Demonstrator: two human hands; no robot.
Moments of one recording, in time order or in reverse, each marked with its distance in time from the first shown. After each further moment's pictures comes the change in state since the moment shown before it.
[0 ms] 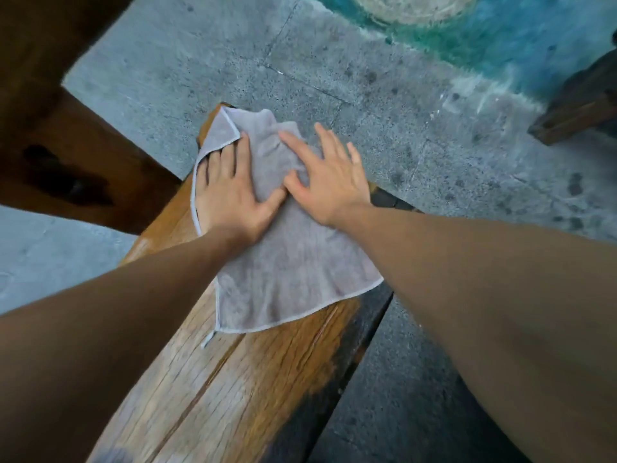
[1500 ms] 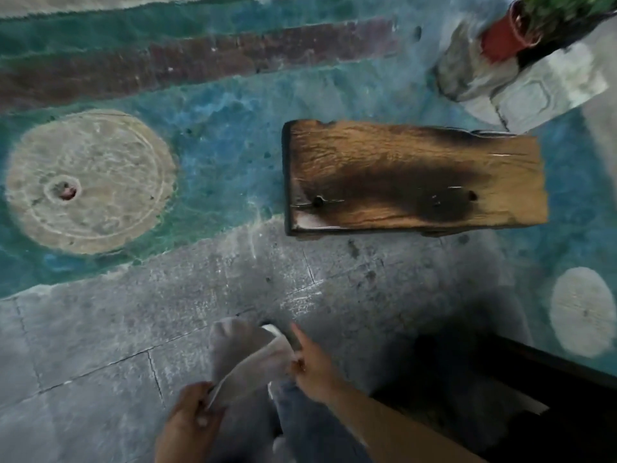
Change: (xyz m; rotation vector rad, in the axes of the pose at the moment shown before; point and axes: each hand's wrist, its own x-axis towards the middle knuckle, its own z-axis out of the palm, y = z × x) left_hand 0.323 0.429 -0.108 -0.342 -0.789 0.131; right_hand 0.075 0.424 -0.319 1.203 -0.170 1.017
